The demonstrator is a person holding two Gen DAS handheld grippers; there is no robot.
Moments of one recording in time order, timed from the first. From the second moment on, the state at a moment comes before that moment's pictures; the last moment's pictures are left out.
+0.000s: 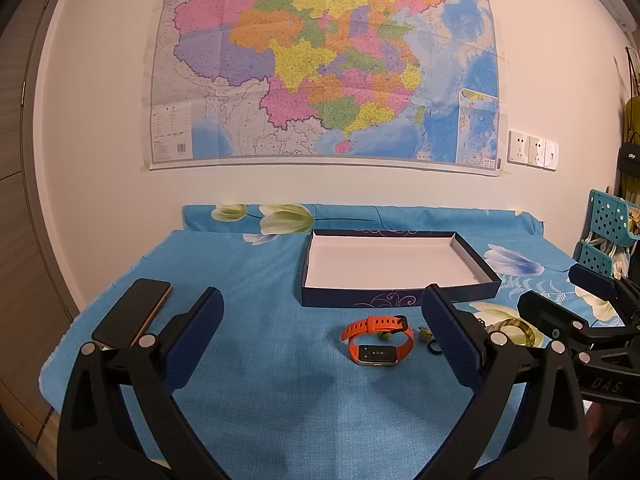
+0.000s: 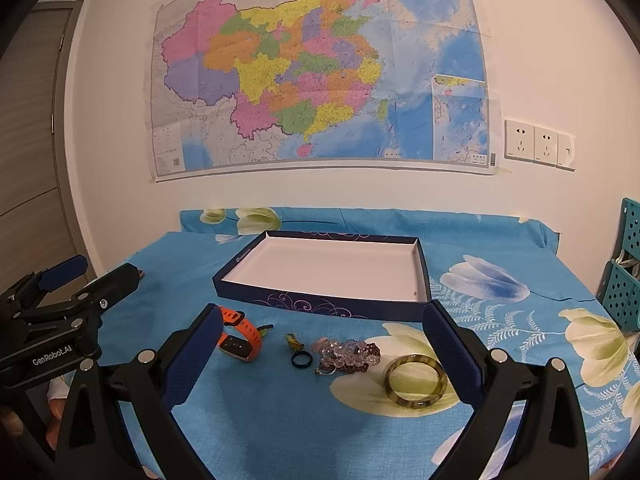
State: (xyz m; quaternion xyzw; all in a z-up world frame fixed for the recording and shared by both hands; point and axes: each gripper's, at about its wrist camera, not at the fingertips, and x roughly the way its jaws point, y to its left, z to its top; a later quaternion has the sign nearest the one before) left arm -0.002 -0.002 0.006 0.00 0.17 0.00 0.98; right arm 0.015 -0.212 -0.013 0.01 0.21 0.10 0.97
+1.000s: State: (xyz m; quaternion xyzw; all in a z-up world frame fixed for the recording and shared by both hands) left arm -0.002 -0.003 0.005 0.00 0.17 -0.01 0.98; right arm 0.014 -0.211 -0.016 0.02 0.21 0.10 0.97
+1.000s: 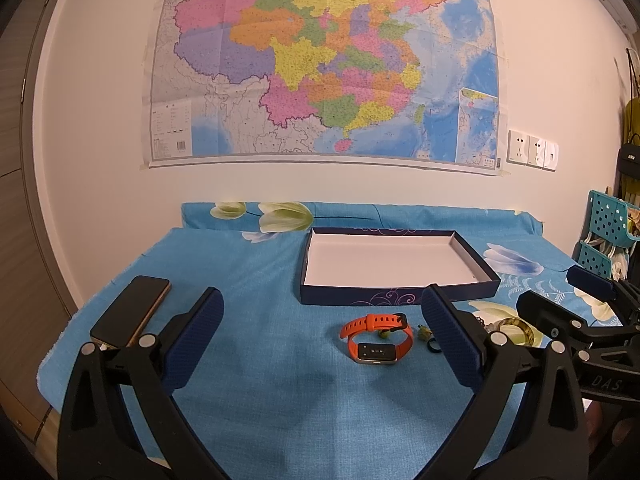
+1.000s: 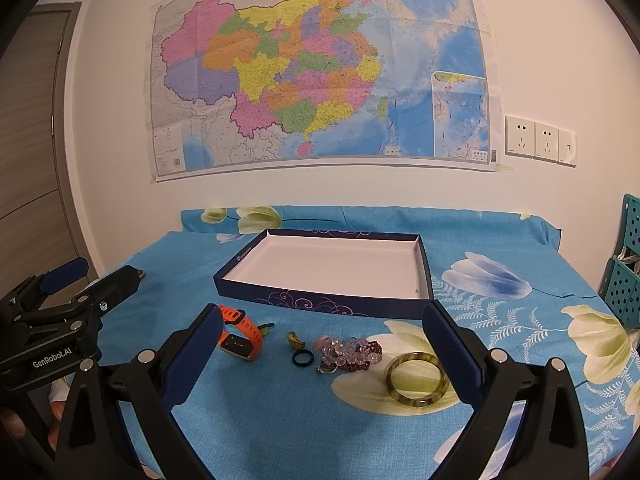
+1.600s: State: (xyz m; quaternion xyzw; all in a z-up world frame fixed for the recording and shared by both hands) left arm -0.002 -0.002 0.005 0.00 0.18 -0.01 0.98; right arm 0.015 -0.211 -0.017 0.02 0.21 0.10 0.97
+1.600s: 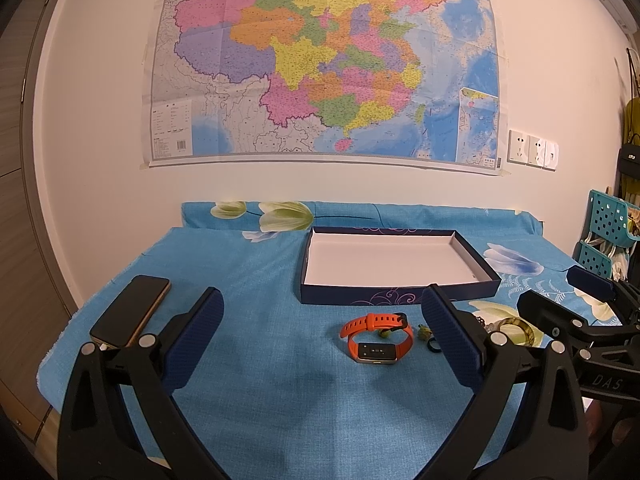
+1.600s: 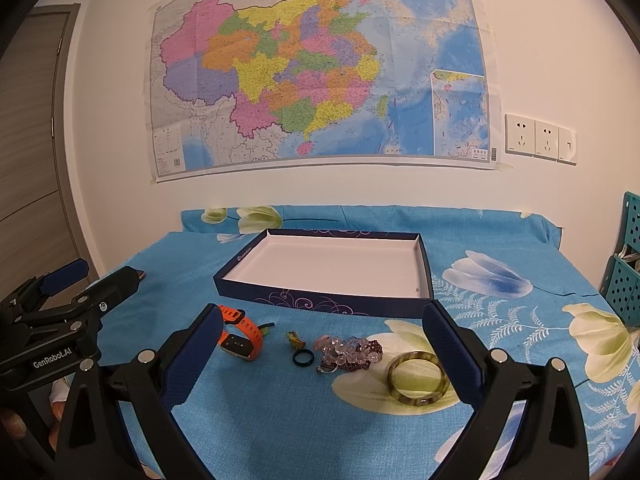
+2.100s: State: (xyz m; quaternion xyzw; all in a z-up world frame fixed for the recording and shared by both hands) left arm -0.002 -0.003 0.005 0.00 0.18 0.00 0.98; right arm 0.017 -0.213 -0.018 0.02 0.21 0.10 0.97
